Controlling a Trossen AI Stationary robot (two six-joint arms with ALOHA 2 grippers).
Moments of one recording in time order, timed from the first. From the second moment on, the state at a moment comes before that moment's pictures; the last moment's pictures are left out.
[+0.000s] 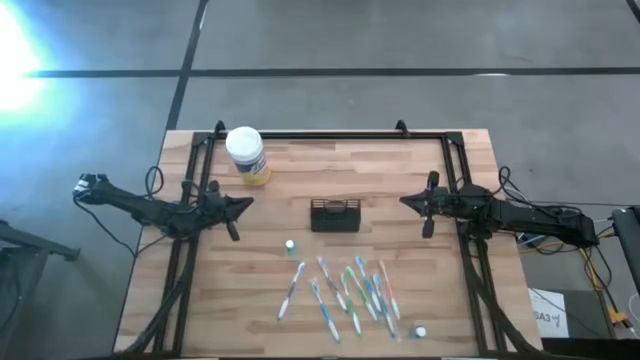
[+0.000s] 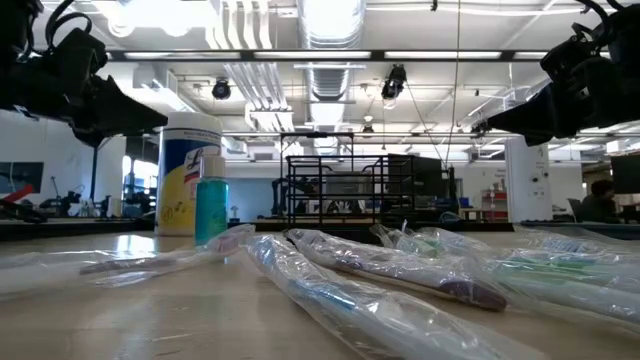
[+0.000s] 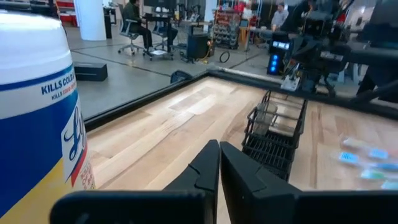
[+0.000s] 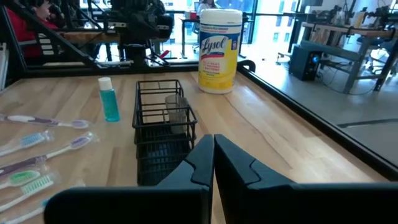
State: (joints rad) left arm -0.33 0.33 0.02 0.13 -0.80 -0.21; right arm -0.19 0.17 0.01 0.05 0.03 0.00
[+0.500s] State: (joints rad) left arm -0.33 0.62 0.56 -0.21 -0.74 -0.24; right arm -0.19 0.17 0.01 0.04 0.03 -0.01
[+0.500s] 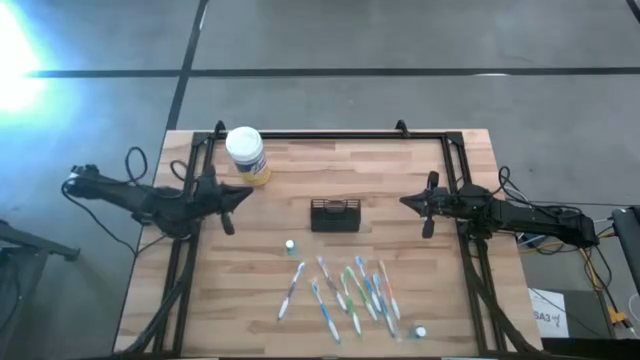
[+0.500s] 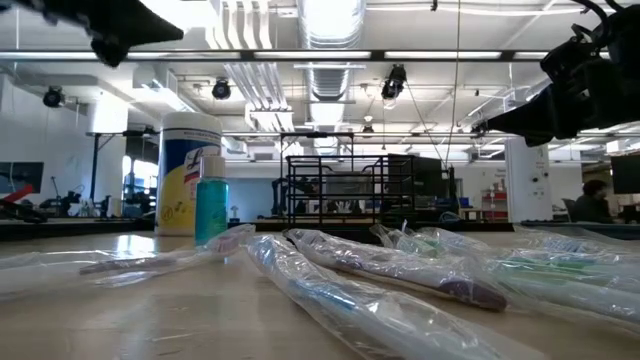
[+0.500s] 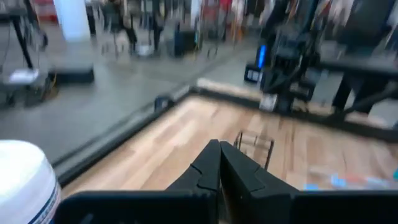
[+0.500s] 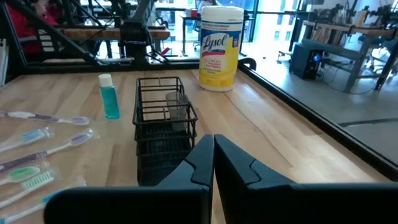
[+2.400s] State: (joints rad) left arm -0.19 1.79 1.57 -1.30 -0.20 -0.86; right arm -0.19 0.17 0.01 0.17 0.03 -0.03
